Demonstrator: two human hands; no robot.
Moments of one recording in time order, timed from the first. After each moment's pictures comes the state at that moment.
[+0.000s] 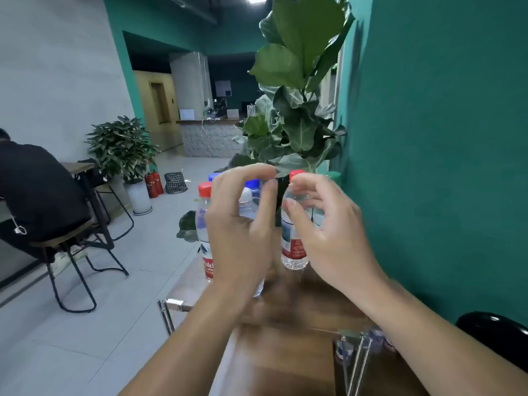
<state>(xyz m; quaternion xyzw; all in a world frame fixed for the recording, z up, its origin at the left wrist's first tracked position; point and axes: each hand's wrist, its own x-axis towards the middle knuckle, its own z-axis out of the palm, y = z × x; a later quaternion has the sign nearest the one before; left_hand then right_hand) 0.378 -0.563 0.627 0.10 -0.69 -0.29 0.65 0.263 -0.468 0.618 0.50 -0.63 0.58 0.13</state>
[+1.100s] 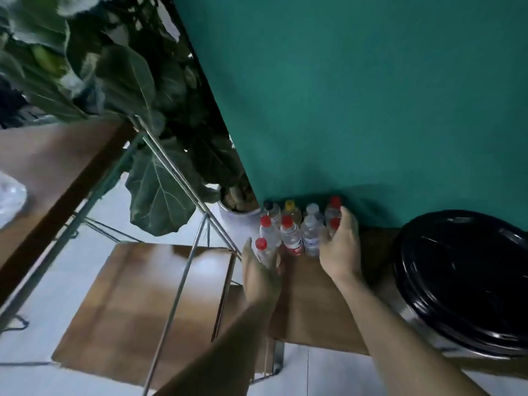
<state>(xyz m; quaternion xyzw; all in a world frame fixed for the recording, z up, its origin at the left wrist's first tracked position) 0.038 -0.422 0.171 0.48 -0.73 -0.45 0.18 -0.098 -0.327 0.181 0.14 -0.85 0.50 -0.08</state>
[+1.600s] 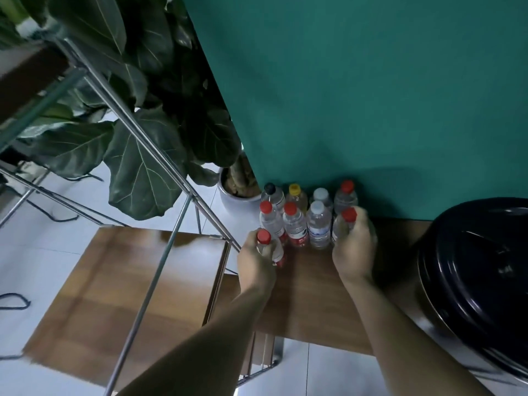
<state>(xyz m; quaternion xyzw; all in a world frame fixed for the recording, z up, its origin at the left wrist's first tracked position) 0.023 -0.451 0.103 0.50 -0.72 -0.42 0.21 -0.120 -0.346 0.102 0.15 -0.84 0.51 0.01</state>
